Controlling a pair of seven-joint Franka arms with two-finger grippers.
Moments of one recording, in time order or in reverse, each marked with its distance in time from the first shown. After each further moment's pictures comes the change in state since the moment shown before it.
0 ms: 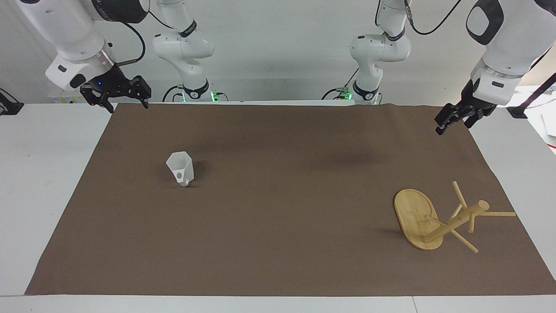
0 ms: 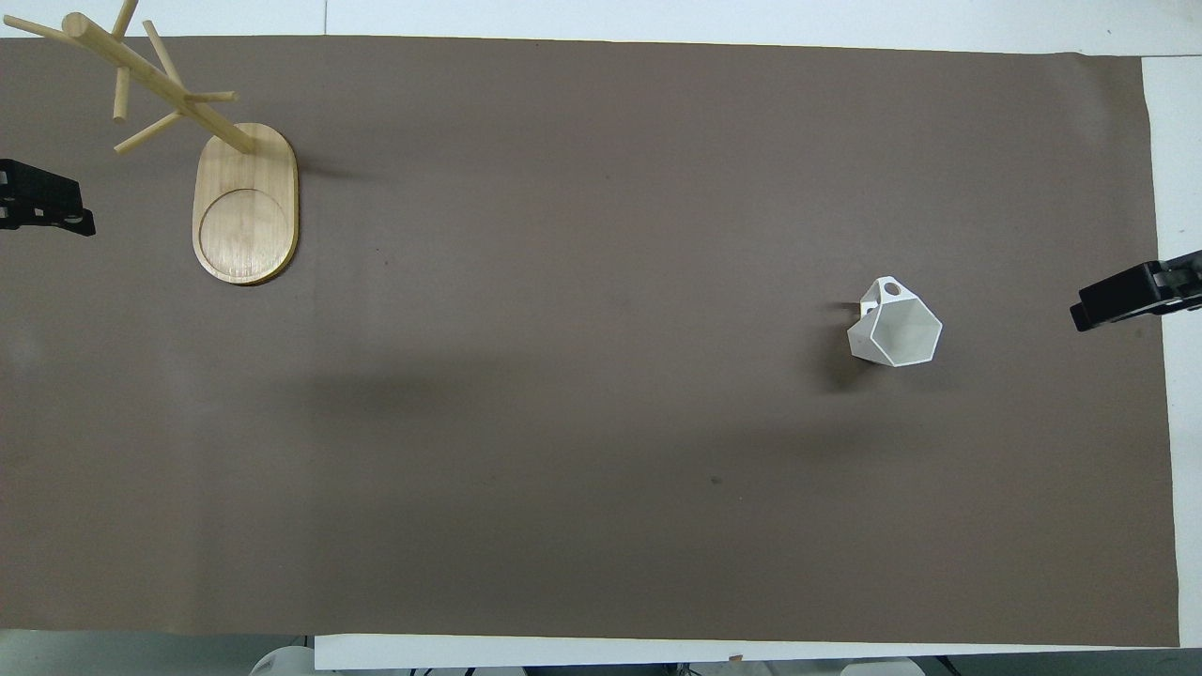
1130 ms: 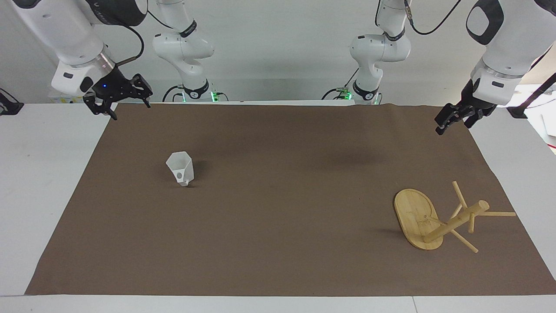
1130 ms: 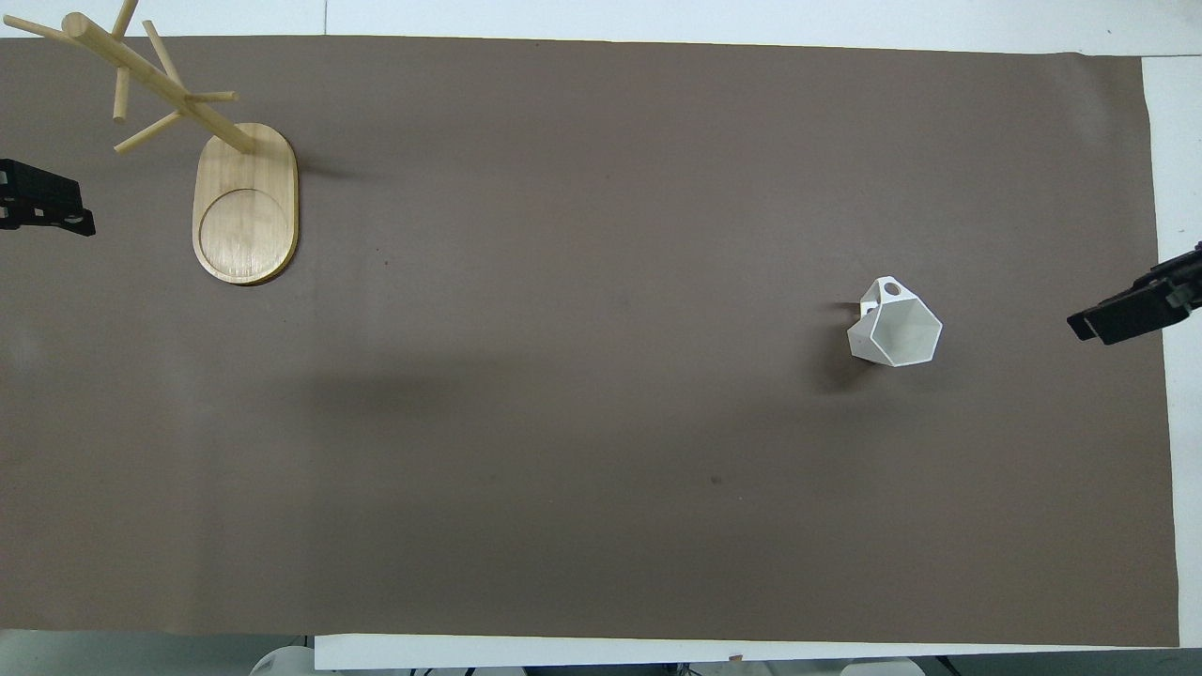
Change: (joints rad) left arm 0.000 0.000 0.000 0.000 0.000 0.000 0.000; right arm -0.072 0.012 -0.003 -0.036 0.097 0.060 -0.475
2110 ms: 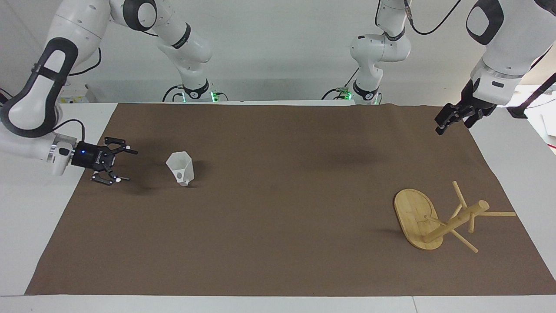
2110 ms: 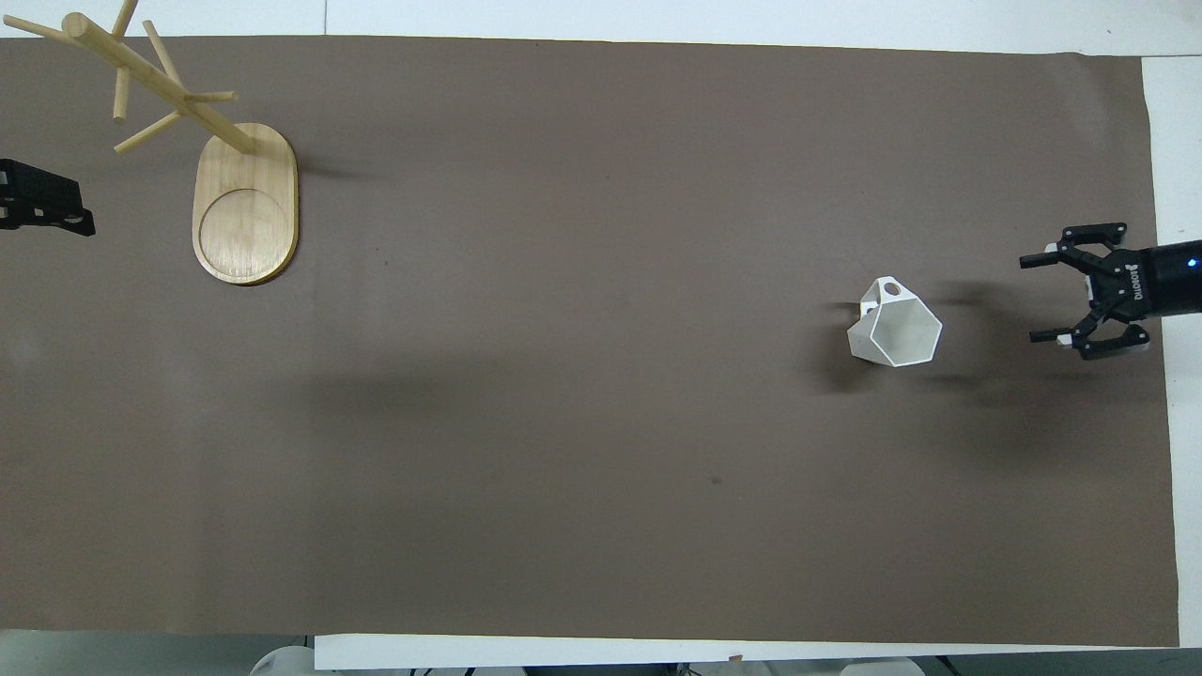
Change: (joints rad) left arm 0.000 0.000 0.000 0.000 0.000 0.000 0.000; right arm -0.423 0.485 -0.010 -0.162 0.794 0.003 -1.526
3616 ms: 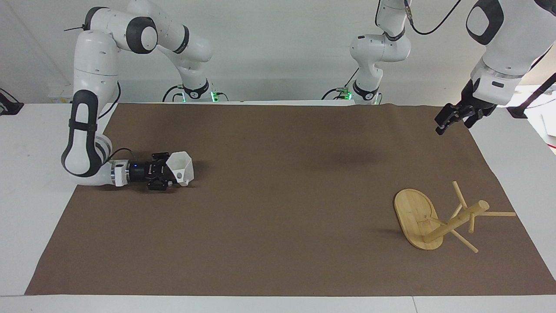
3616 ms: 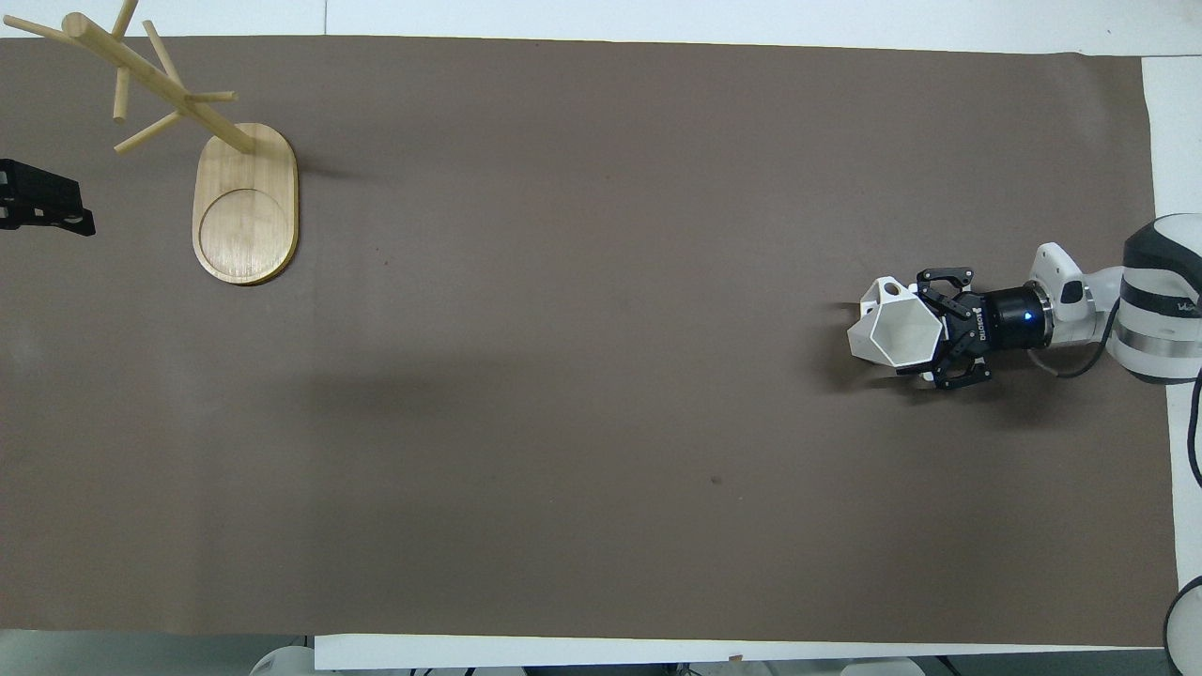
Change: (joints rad) left arm 0.000 0.000 0.000 0.000 0.000 0.000 0.000; right arm 0.078 0.168 0.038 -0.106 0.176 -0.078 -0.431
